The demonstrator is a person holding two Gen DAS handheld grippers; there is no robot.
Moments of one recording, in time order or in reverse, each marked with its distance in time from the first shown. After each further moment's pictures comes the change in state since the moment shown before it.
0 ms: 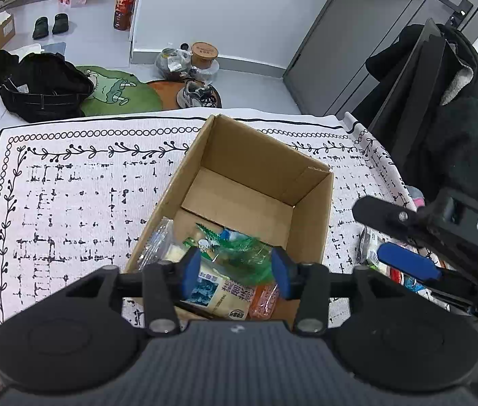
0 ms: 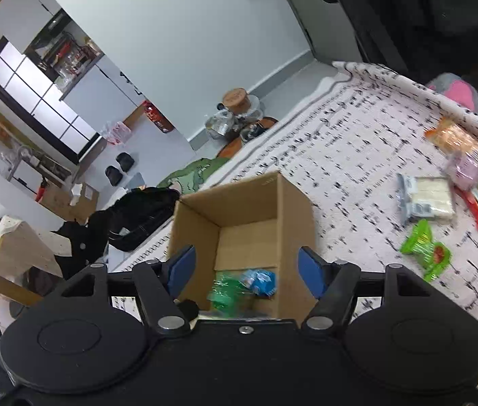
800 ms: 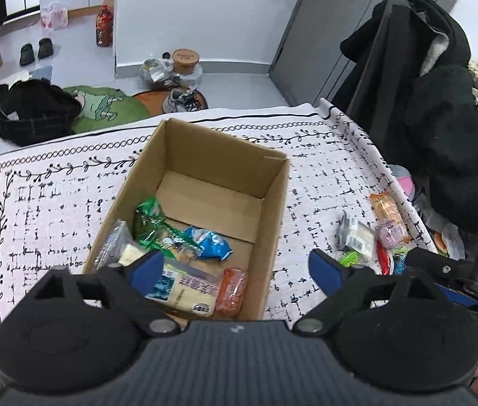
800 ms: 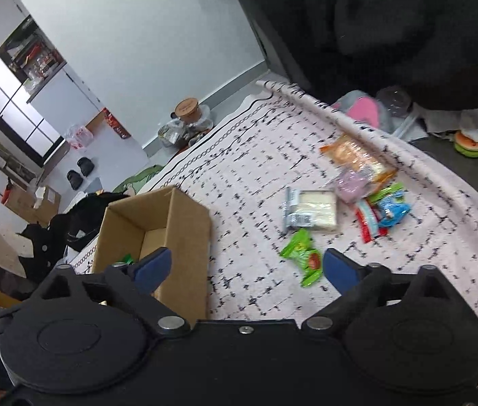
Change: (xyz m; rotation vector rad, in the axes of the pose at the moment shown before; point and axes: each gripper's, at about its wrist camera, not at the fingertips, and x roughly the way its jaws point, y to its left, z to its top) left arm -0.005 -0.056 -0.009 0.113 -0.009 0.028; right arm -0.064 -0.081 0.011 -0.012 -0.035 -0.126
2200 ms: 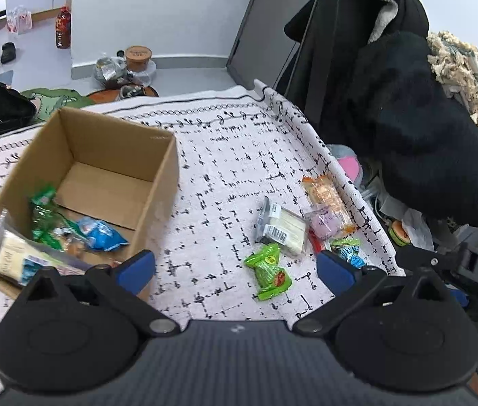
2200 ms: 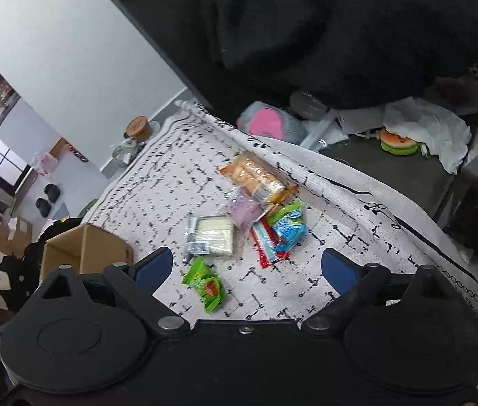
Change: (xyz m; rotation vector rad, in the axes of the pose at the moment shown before) left arm 0.040 -0.094 -0.018 0.039 0.010 -0.096; right arm 0.006 -0.099 0.024 0.116 -0.006 -0.089
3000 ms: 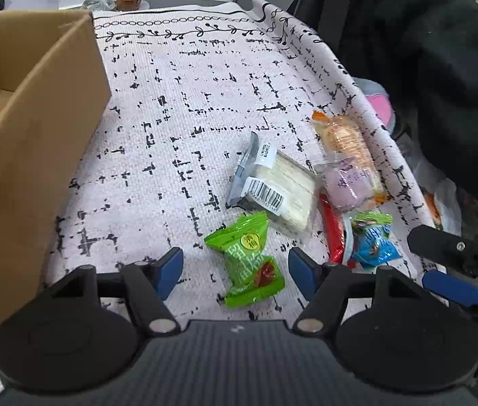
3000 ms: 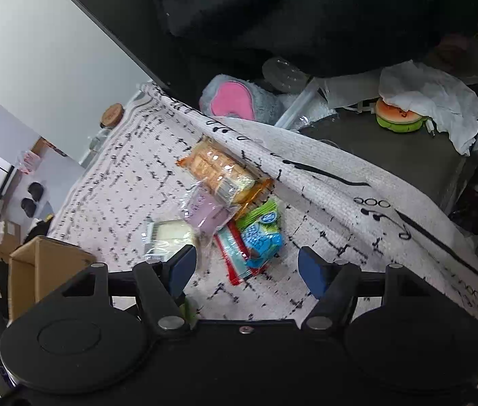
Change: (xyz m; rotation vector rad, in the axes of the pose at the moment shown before) left arm 0.124 -0.027 -0.018 -0.058 0.164 -0.005; right arm 0.065 -0.024 0.015 0.040 0.085 -0.048
